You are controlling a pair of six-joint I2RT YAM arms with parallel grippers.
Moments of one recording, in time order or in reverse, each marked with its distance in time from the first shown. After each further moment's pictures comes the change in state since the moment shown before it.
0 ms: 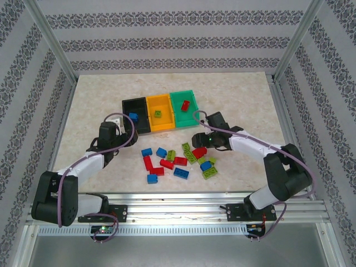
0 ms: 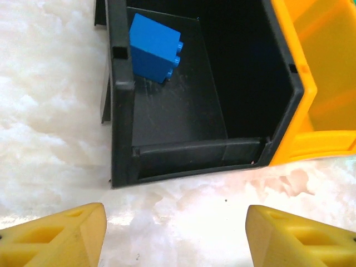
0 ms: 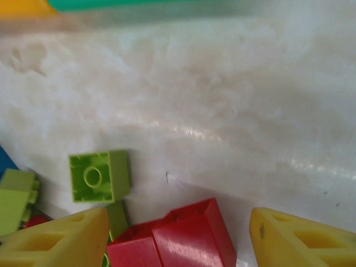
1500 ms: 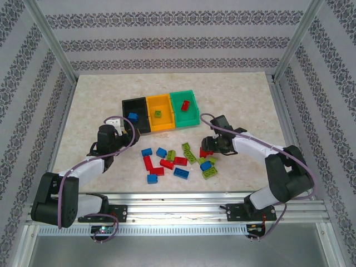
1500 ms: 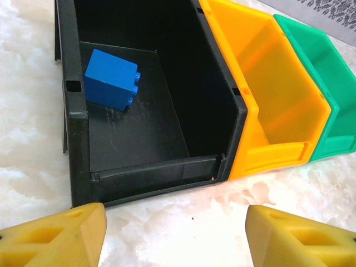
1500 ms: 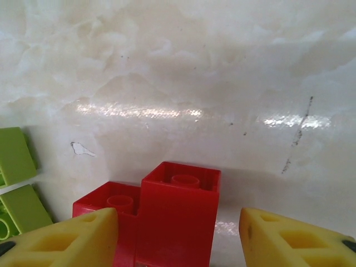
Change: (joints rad) left arm 0.000 -0.008 -0.074 0.219 0.080 -0.006; right arm -0.076 -0.028 -0.057 -0.090 0.080 0.099
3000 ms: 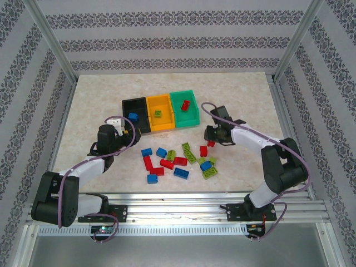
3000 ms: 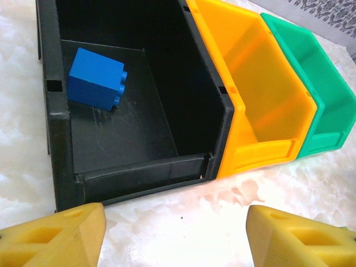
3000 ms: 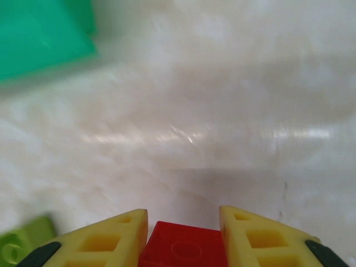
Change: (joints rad) left arm 0.000 0.008 -0.001 0.021 0.039 -0.005; right arm -0.023 0.095 0.167 0.031 0.044 0.039
